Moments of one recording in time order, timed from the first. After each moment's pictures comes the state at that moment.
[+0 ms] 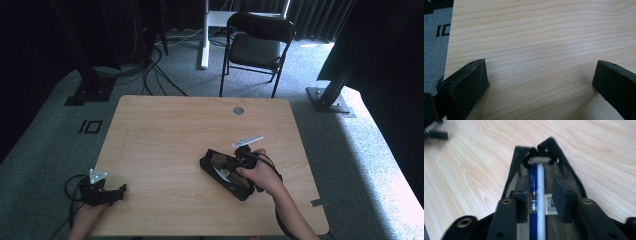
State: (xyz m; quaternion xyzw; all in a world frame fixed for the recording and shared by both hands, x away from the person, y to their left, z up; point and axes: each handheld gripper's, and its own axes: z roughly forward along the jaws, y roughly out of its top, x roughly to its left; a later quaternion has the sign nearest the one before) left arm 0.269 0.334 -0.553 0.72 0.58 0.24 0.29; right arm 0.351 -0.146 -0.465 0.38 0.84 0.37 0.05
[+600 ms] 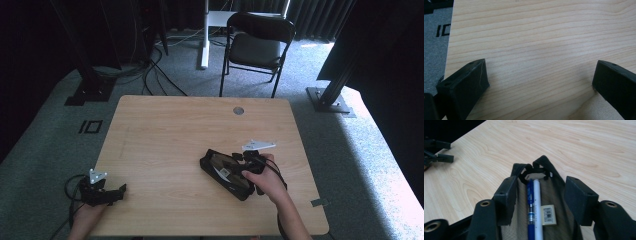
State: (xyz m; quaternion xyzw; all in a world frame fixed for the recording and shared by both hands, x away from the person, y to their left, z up) left arm 0.269 0.334 -0.553 0.72 0.58 0.24 0.29; right arm 0.336 -0.163 -0.468 0.39 0.80 0.45 0.09
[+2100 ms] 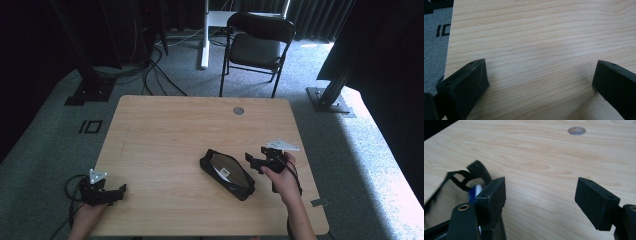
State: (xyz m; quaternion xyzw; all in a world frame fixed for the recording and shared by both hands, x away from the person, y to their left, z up) left arm 0.269 0.334 -0.553 0.72 0.58 0.24 0.29; right arm 0.346 -0.225 -0.485 0.49 0.73 0.44 0.19
